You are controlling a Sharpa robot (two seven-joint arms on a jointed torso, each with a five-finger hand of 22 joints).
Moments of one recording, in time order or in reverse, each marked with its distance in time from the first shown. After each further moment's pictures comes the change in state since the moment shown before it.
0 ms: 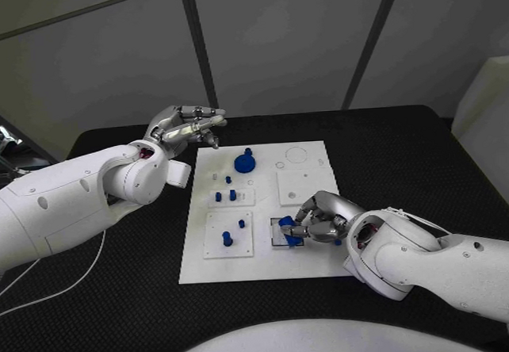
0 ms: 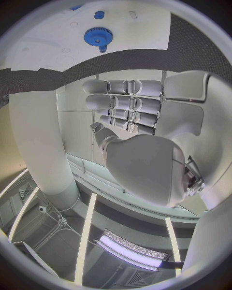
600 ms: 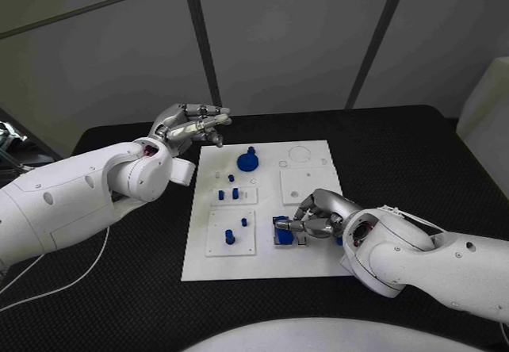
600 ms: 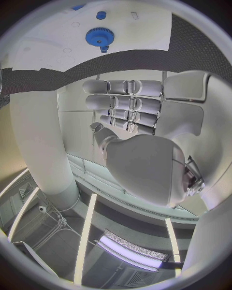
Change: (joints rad) left arm 0.000 -0.002 0.000 0.004 0.000 0.003 -0.005; left_hand 0.000 0.000 -0.003 -0.003 0.000 -0.004 0.004 0.000 0.000 -0.004 -0.004 0.000 0.000 0.000 0.000 0.000 -0.001 0.000 0.000 0.000 0.000 -0.001; right arm 0.002 0.040 0.001 -0.027 -0.046 0.002 -0.041; right_hand -0.152 -0.010 -0.093 0.005 -0.312 0.039 -0.035 0.022 0.103 0.002 -0.009 -0.006 0.000 -0.002 -0.005 0.000 0.000 0.000 -0.001 -0.007 0.000 0.000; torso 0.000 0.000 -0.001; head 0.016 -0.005
